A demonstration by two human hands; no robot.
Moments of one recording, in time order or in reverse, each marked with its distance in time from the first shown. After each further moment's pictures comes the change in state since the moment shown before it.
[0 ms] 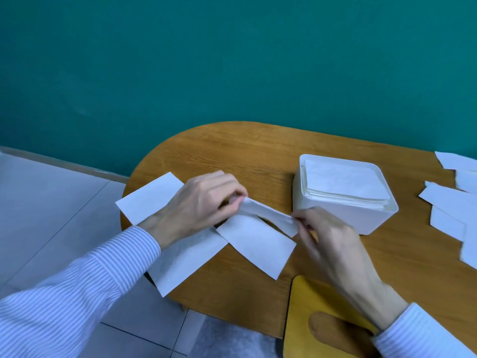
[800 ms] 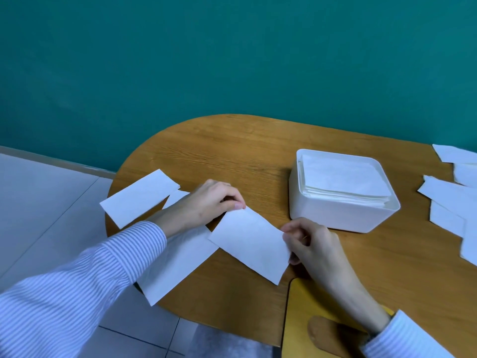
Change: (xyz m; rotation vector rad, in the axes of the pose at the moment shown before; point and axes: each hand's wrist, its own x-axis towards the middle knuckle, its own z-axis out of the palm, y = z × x) left_hand 0.016 -0.037 0.059 -0.337 -0.429 -0.425; right_hand 0.000 0.004 0.029 0.448 -0.248 0.596
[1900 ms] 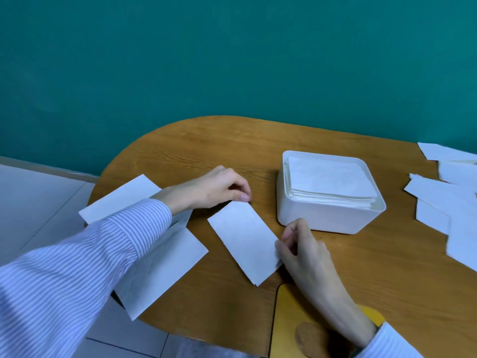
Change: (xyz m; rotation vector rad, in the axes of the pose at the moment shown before) left_hand 0.060 0.017 -0.011 0.042 -0.175 0.117; right_hand -0.003 0.019 0.007 -0.118 0.095 -0.091
